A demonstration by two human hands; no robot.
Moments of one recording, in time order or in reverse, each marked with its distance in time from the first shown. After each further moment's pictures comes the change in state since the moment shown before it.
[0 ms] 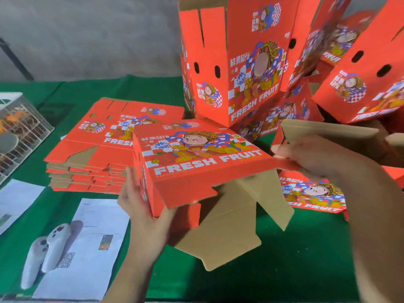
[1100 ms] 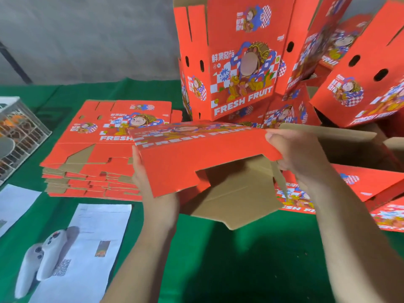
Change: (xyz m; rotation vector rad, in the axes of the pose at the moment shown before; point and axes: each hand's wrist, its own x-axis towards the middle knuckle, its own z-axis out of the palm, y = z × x) left_hand 0.053 0.035 0.044 -0.059 0.122 -0.047; right_hand 0.018 -0.006 0.035 0.559 0.322 -0.304
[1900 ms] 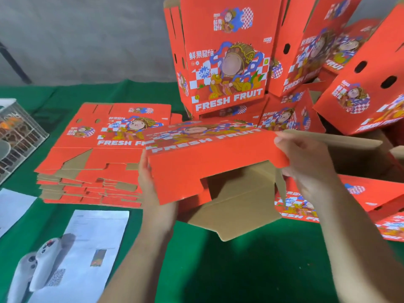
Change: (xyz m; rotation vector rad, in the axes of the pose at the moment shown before) left_hand 0.009 0.010 0.011 -0.215 -0.087 -0.011; right_hand 0.020 0.017 0.001 0.274 0.103 0.103
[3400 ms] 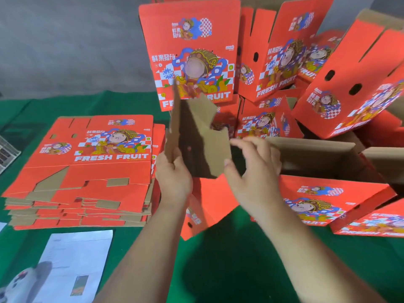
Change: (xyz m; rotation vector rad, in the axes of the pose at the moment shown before) left_hand 0.063 -0.009 0.086 0.090 0.053 -0.081; right_hand -0.039 0.003 0.049 -0.816 0.132 -0.502
